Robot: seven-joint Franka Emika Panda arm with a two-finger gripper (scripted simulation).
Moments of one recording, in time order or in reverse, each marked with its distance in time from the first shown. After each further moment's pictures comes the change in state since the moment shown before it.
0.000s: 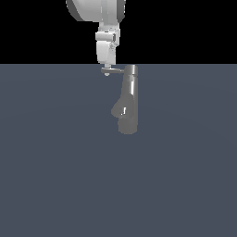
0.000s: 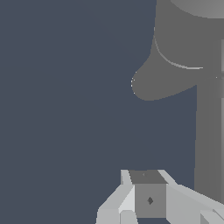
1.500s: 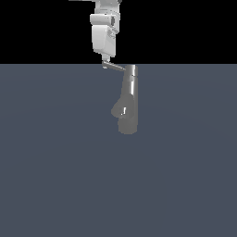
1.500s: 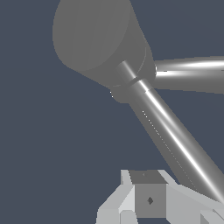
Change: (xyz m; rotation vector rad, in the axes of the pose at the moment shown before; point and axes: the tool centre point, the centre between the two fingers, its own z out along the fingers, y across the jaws) arm 0.006 0.059 -0.031 0.013 0.002 0.013
